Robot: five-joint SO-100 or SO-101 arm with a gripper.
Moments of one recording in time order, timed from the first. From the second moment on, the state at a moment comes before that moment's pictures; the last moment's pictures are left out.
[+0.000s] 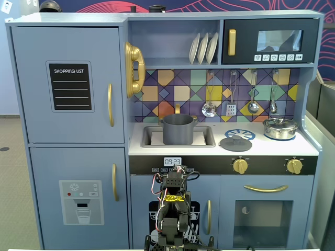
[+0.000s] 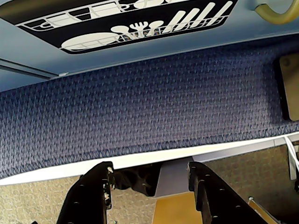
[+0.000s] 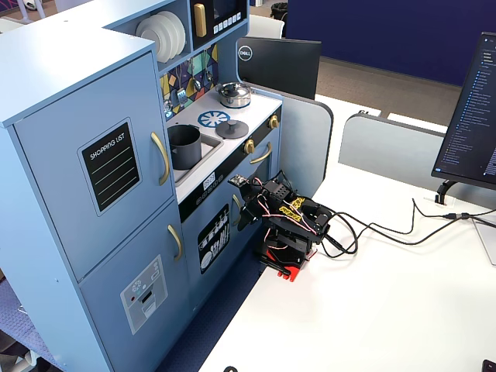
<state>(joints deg) 3.3 182.5 172.1 77.6 -87.7</state>
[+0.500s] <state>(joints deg) 0.7 182.5 172.1 77.6 -87.7</state>
